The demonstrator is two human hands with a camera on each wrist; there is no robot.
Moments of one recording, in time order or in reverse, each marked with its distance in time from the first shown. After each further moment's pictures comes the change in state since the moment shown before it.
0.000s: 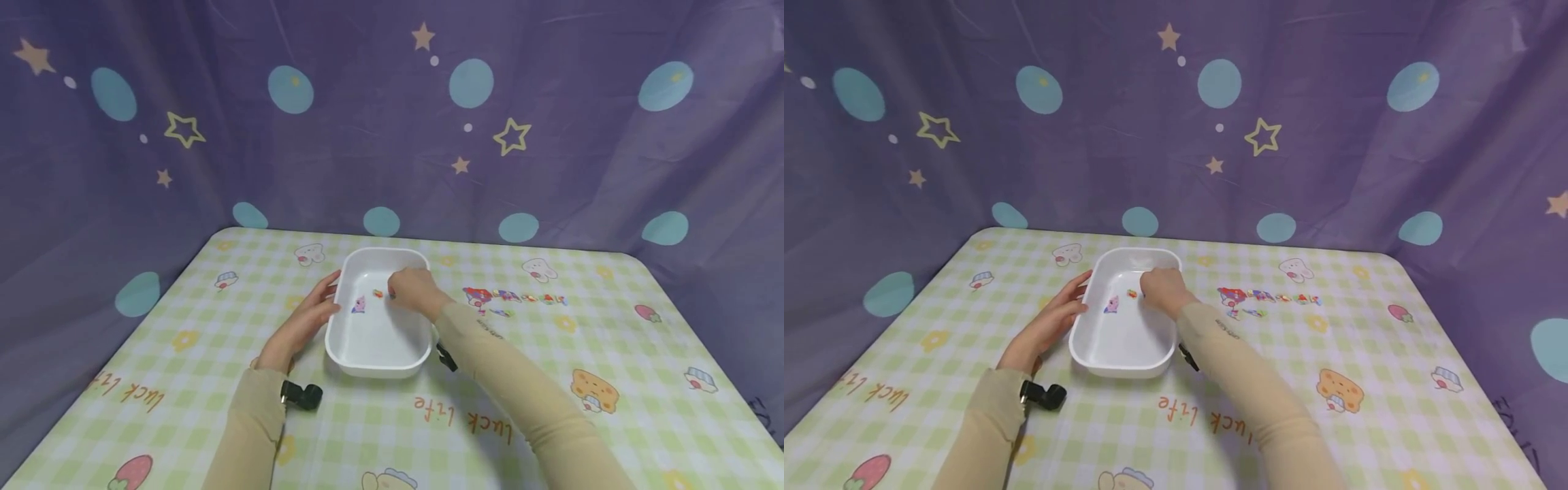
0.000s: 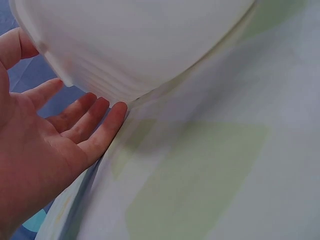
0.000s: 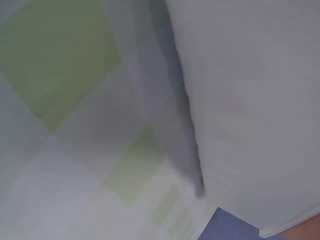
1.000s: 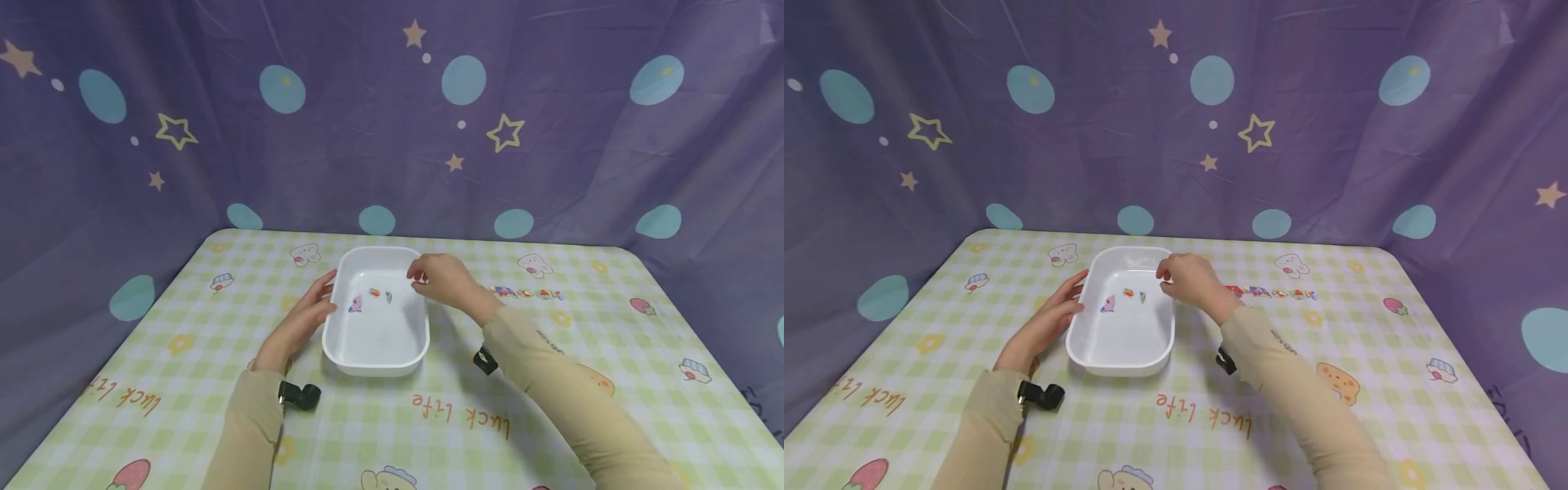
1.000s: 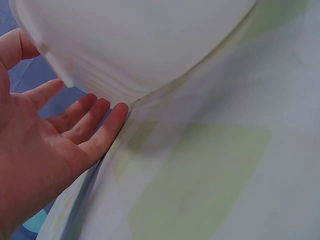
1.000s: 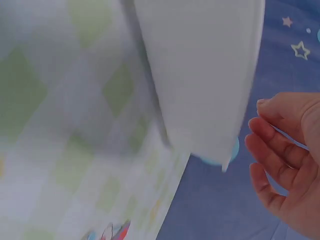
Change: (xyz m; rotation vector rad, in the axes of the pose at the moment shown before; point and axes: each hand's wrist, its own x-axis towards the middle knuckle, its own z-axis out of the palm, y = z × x) left_hand -0.002 0.000 -0.001 0.009 -0.002 0.006; right_hand -0.053 0.039 -0.035 0.237 0.263 -0.124
